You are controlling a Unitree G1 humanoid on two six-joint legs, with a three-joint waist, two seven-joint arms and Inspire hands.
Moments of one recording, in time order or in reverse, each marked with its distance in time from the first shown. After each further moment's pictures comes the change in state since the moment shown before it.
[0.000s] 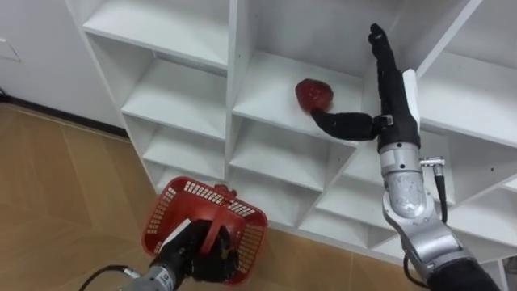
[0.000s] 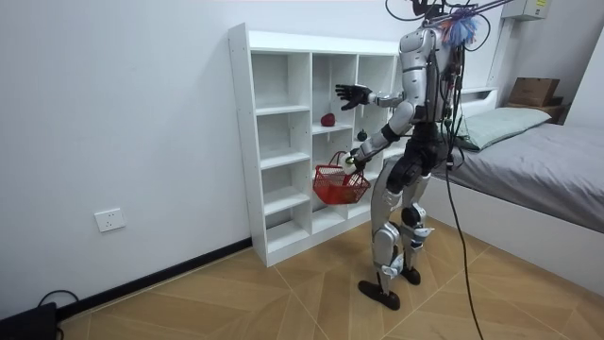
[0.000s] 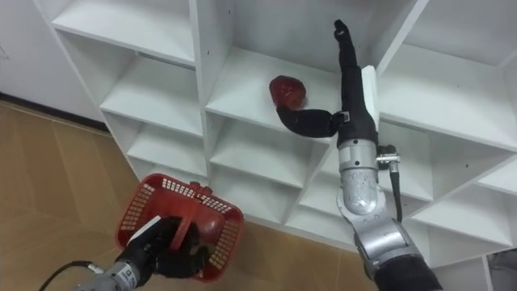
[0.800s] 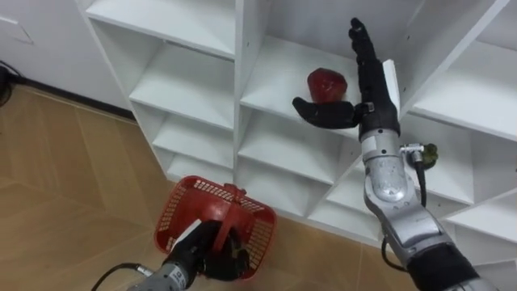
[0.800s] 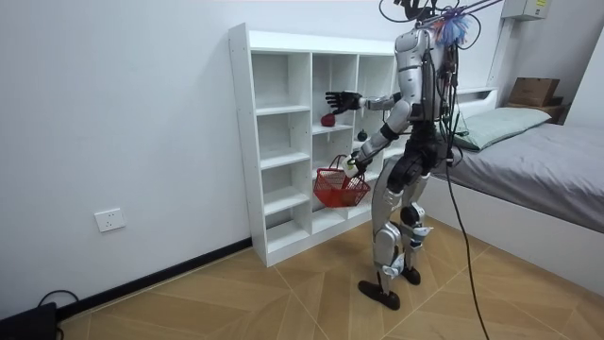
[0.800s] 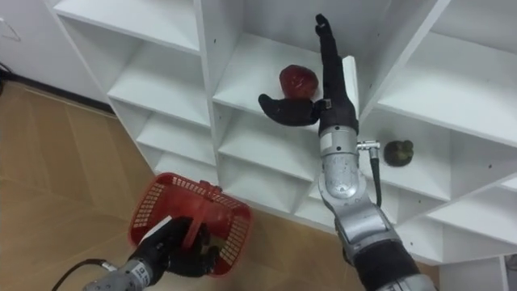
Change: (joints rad) left arm -0.066 -0.033 -0.038 0.071 -0.009 0.002 0.043; right arm -0.074 0.071 -0.002 0.001 -0.007 0.062 -0.001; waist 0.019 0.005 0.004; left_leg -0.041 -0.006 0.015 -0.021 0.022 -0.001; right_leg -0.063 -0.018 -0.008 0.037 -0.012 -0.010
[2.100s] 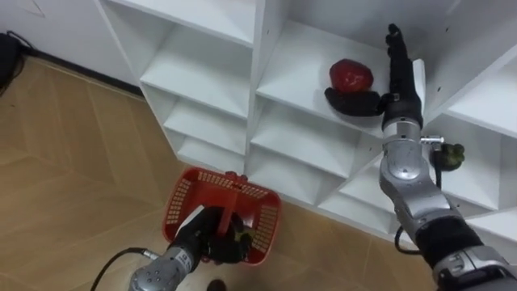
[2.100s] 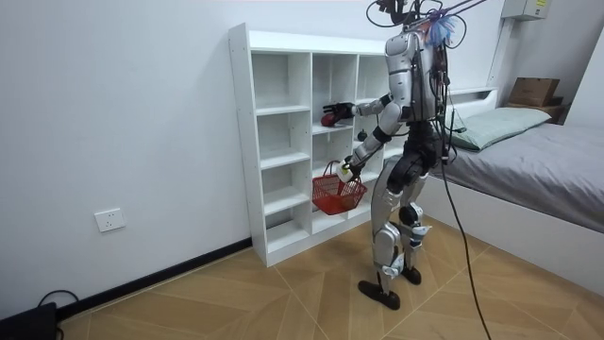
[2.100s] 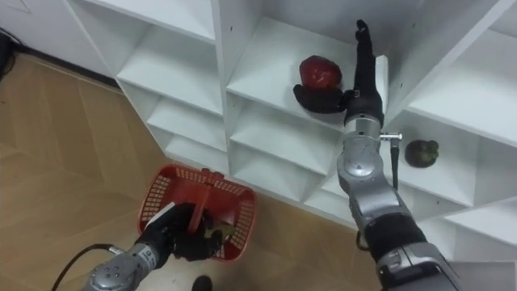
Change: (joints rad) left arm -0.102 -0.009 0.008 0.055 -0.012 -0.001 0.013; right arm -0.154 -0.049 -0.041 0.276 0.137 0.008 -0.007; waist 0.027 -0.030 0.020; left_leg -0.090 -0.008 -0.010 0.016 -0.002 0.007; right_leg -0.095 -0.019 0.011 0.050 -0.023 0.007
